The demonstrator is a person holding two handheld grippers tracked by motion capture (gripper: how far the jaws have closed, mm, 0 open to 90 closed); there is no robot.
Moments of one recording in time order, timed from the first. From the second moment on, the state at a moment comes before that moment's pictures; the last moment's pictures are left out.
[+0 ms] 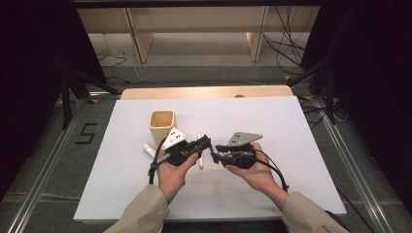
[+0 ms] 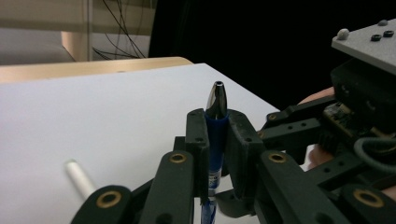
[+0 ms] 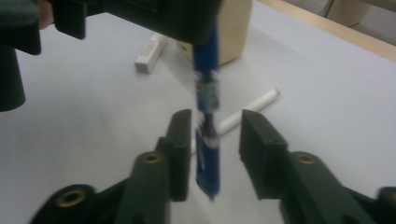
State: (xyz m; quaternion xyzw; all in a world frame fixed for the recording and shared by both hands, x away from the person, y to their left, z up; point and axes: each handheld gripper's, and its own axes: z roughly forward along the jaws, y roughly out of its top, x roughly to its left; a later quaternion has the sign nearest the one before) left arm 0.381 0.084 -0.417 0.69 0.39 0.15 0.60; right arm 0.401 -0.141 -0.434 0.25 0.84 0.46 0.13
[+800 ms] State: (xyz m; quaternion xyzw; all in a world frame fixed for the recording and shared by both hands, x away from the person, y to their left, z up) left arm 0.420 0.179 -0.340 0.62 0.43 0.31 0.58; right arm 0.408 -0.202 -0.444 0.35 0.81 0.43 0.16
